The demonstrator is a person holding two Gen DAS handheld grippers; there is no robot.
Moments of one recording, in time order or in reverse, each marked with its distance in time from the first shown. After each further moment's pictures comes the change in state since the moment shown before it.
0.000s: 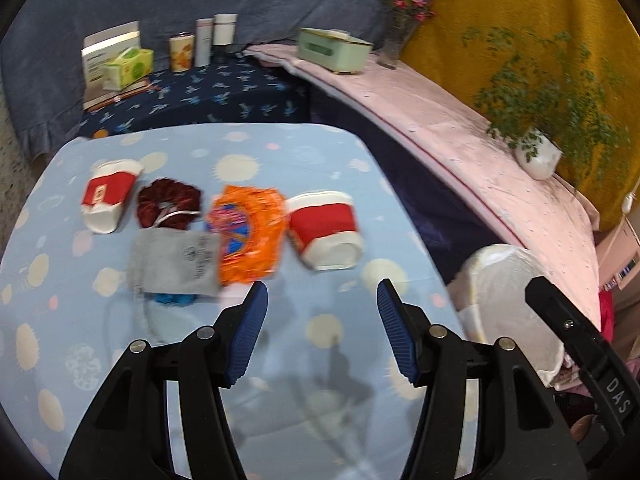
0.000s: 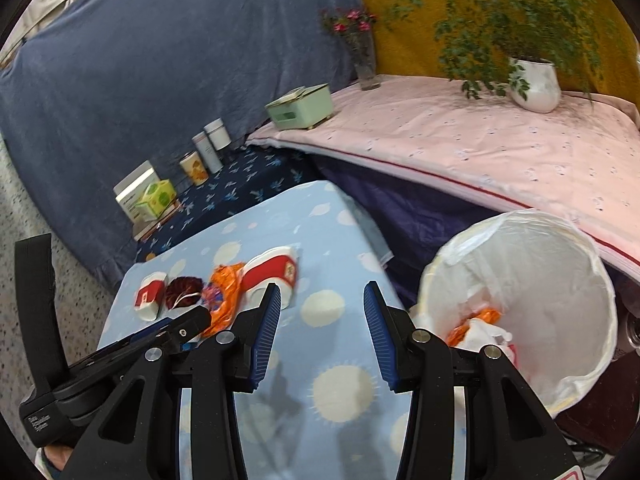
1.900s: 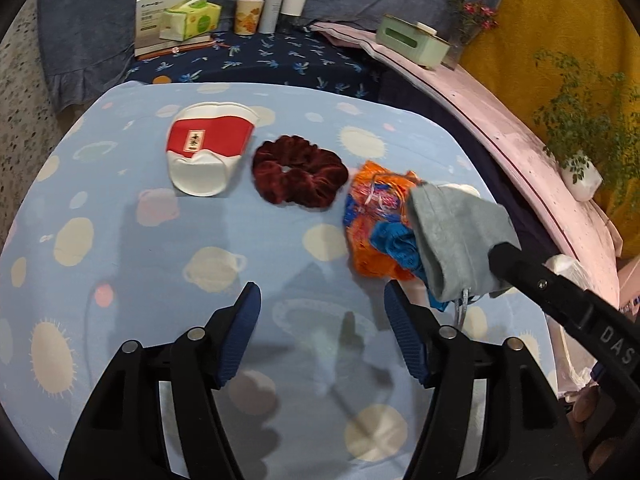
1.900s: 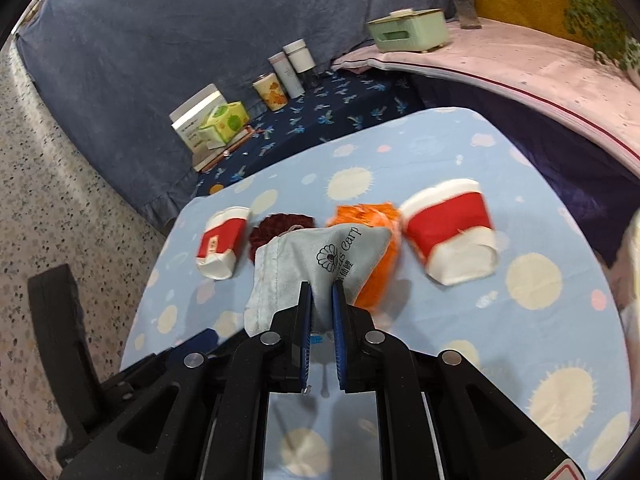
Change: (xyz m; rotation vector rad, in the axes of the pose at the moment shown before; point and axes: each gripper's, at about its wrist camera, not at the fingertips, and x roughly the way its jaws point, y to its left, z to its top) left arm 0.023 0.128 -0.012 -0.093 0.051 0.033; right arm 0.106 0.113 -0.031 -0.063 0.209 0.172
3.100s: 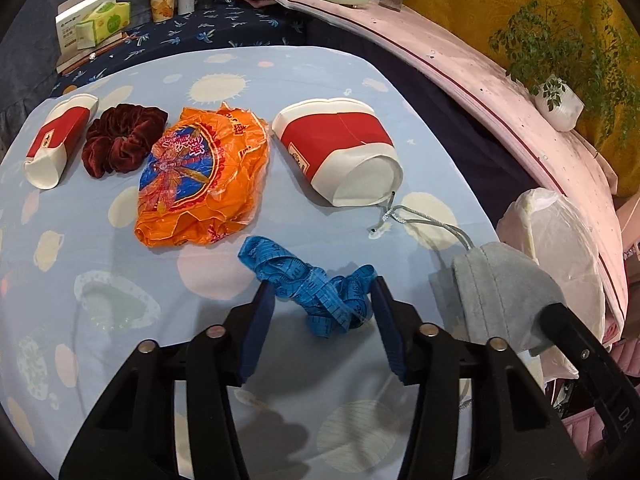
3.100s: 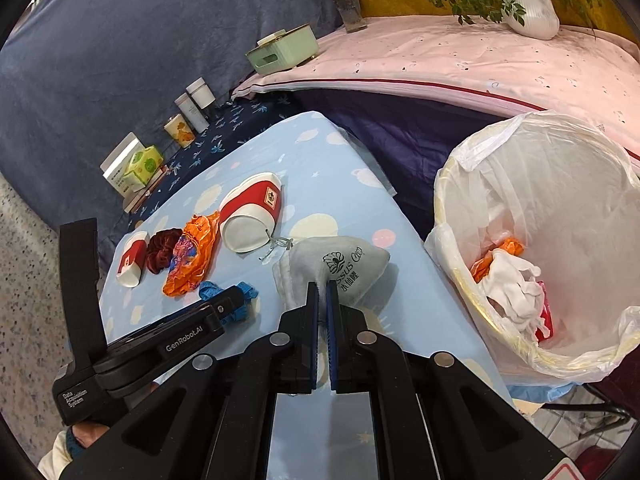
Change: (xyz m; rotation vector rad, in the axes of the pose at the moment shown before) left arm 0.058 -0.131 -0.027 0.147 0.121 -0.034; right arm -0.077 -0.130 -0.039 0.178 -0.074 -0.151
